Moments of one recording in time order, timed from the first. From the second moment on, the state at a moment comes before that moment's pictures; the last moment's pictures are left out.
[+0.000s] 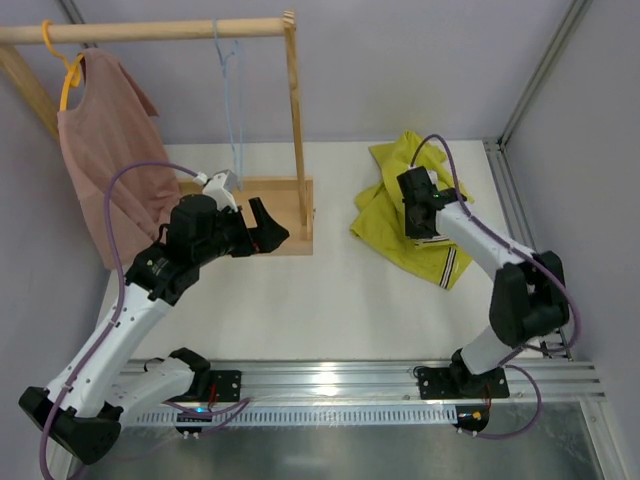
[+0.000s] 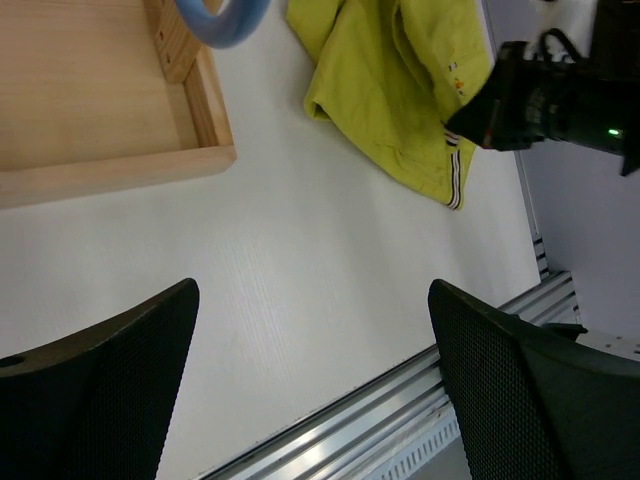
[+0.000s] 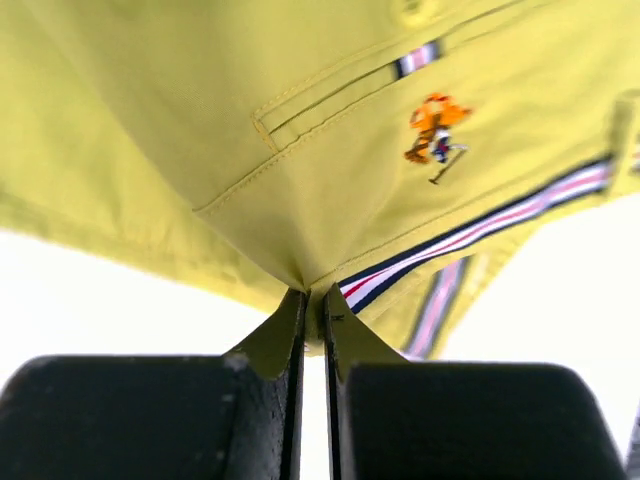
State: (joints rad) left arm -0.51 0.95 1.08 -0.60 0.12 -0.60; right arm 0.32 1.66 1.20 -0.67 0.33 0.31
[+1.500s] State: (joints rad) left arm -0.82 2.07 1.60 -0.26 0.06 -0.57; right arm 0.25 0.69 1.13 -1.07 0.39 0.40
